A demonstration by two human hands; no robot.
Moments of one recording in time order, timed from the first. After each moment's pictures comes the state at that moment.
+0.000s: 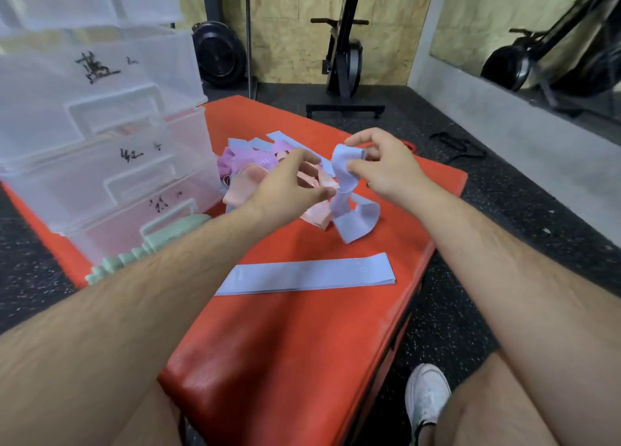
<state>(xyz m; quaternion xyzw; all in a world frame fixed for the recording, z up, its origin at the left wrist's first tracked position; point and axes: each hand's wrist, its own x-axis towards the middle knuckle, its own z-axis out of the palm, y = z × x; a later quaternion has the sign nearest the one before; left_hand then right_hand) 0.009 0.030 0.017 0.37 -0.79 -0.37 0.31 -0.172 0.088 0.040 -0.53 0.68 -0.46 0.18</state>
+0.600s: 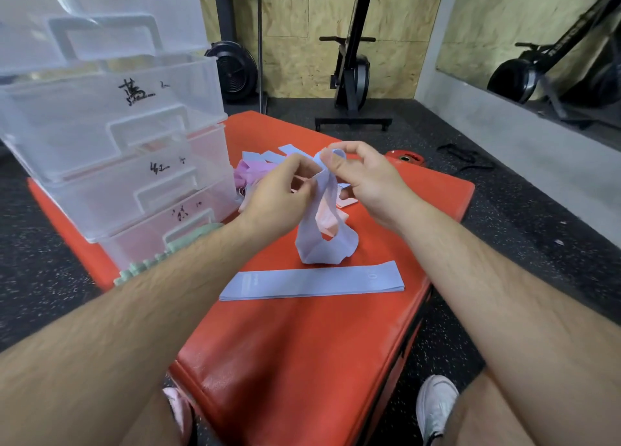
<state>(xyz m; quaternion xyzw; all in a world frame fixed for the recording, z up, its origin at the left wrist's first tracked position) 0.039 0.037 0.028 0.35 -0.79 -0.34 0.38 -0.117 0.095 0.053 -0.47 0.57 -0.58 0.35</state>
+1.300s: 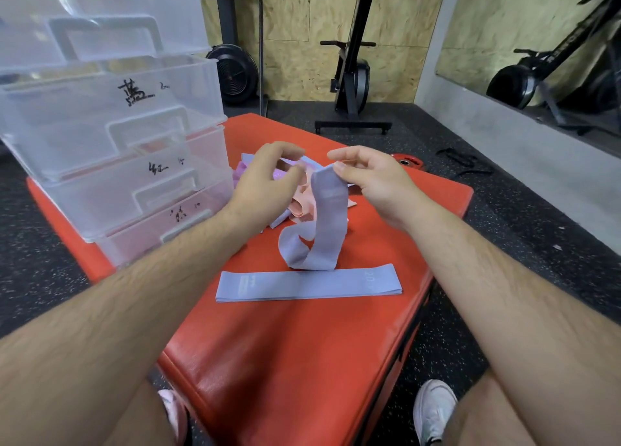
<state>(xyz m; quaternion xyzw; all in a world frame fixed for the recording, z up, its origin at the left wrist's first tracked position) 0.048 0.032 0.043 0.36 -0.77 -0.31 0.43 -0.136 0.093 0.051 -0.53 0.58 -0.54 0.32</state>
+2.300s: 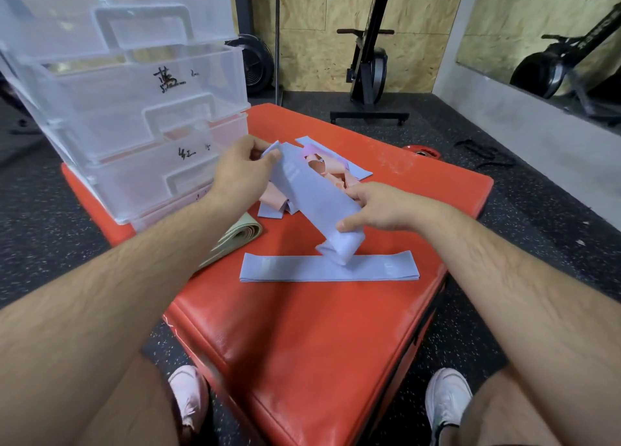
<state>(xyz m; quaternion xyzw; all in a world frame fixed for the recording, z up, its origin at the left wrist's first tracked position) 0.097 0.012 0.042 0.46 -0.68 -0.35 0.45 -0.130 0.098 0.025 -0.66 0.67 -0.17 0.30</state>
